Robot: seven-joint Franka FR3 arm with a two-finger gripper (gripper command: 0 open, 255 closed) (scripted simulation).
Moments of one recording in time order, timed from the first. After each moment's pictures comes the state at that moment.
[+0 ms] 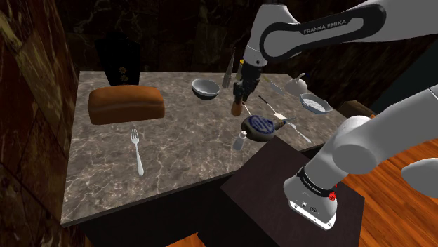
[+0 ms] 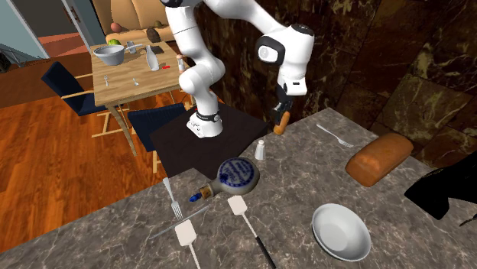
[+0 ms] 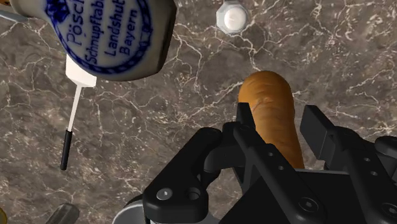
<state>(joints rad) 0.03 -0.38 0.04 -2.53 0.01 2.12 0.13</state>
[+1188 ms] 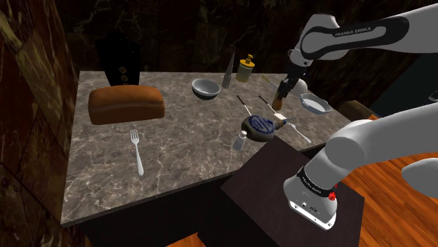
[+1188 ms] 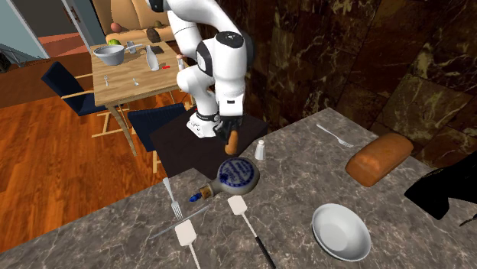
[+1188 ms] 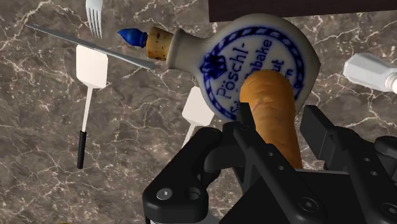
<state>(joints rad) -0.22 -0.55 -0.30 -2.63 -0.20 2.06 -0.31</state>
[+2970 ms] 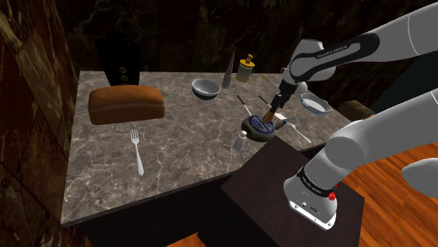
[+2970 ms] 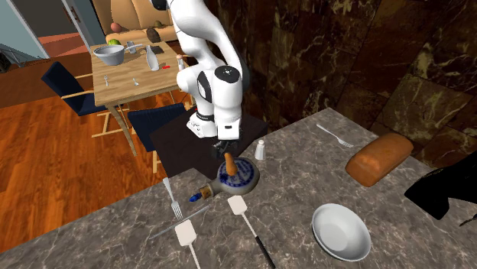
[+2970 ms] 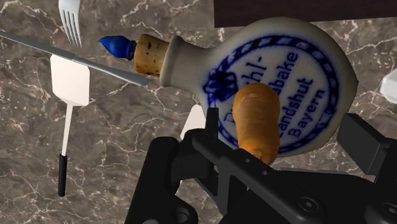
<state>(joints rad) -0.23 -0.40 -0.36 -2.75 -0.22 2.34 -0.33</state>
